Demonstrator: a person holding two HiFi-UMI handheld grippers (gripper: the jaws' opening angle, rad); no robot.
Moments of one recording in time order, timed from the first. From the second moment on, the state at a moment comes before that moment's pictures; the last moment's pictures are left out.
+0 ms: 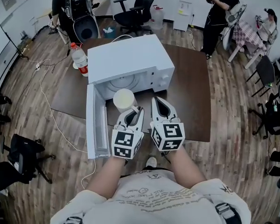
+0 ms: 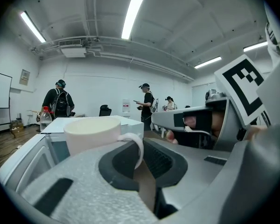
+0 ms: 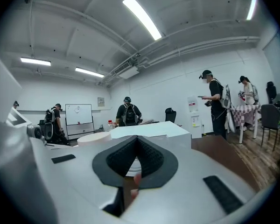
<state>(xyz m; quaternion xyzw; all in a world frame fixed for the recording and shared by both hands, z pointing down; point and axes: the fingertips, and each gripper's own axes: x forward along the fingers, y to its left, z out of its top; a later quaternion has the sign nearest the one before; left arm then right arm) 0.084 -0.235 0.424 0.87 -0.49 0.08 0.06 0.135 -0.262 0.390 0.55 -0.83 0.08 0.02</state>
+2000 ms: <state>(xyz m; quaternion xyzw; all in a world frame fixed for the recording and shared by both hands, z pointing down) 0.033 -0.463 0.590 0.84 -0.53 0.12 0.05 0.141 -0.360 0.511 0.52 -0.84 0.13 0.13</state>
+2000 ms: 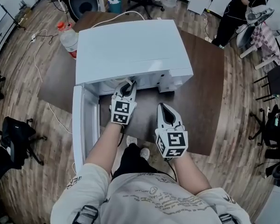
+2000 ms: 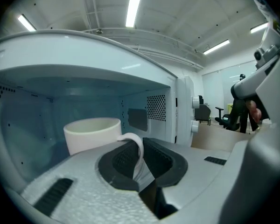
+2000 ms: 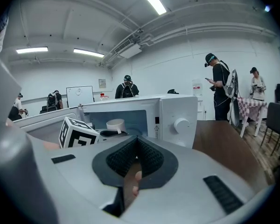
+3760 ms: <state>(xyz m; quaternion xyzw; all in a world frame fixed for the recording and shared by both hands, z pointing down) -0.004 -0.480 0.620 0.79 -0.60 0.15 0.04 0.168 -0.357 0.529 0.55 -0.81 0.14 0.15</state>
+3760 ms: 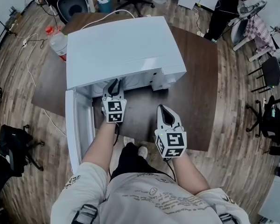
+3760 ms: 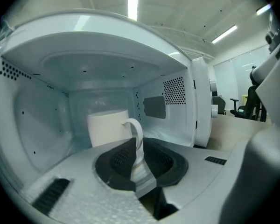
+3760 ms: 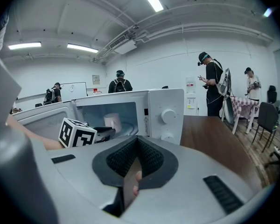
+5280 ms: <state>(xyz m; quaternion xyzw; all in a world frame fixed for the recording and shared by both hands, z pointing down) 0.013 -0.316 0.407 0.80 -0.59 0.09 0.08 0.073 -0.335 0.386 0.46 -0.88 0.07 0.04</state>
